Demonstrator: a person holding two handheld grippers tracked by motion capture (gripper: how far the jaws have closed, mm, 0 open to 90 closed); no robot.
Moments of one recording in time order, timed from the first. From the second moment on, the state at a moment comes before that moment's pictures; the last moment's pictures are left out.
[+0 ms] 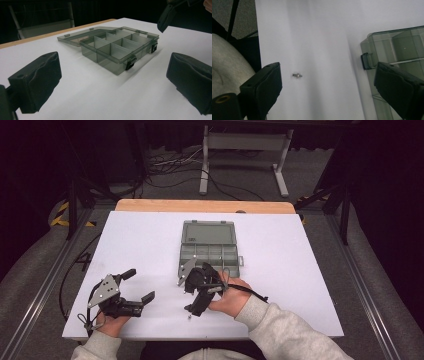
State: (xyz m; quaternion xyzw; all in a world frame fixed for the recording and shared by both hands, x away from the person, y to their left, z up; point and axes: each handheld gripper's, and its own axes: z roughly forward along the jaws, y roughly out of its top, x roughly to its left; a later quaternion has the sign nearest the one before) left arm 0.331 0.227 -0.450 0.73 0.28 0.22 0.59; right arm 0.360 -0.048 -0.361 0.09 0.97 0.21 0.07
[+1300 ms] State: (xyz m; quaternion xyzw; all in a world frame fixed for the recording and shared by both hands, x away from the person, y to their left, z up) left arm 0.330 0.227 -0.450 0.73 0.27 0.22 0.59; right arm 0.342 -0.023 -0.430 0.05 0.99 0.15 0.00
